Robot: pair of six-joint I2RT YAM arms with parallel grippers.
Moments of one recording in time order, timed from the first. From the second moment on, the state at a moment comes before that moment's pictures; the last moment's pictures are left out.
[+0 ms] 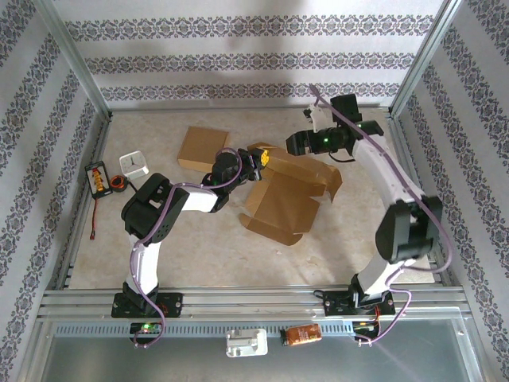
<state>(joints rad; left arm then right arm) -0.56 2.03 1.04 0.91 0.16 -2.01 0.15 1.72 1.55 -0.79 -0.60 0.01</state>
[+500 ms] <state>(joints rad) -0.56 2.02 1.03 0.91 0.16 -1.97 0.11 1.96 1.67 -0.90 -0.74 0.02</state>
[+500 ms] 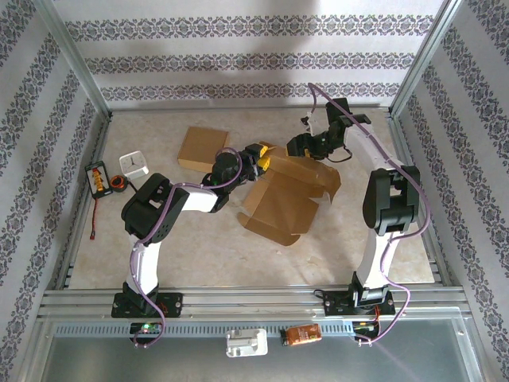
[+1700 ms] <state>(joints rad) -0.55 2.02 1.75 -0.55 0.37 -0.43 0.11 1.99 1.69 -0.90 -0.75 0.03</state>
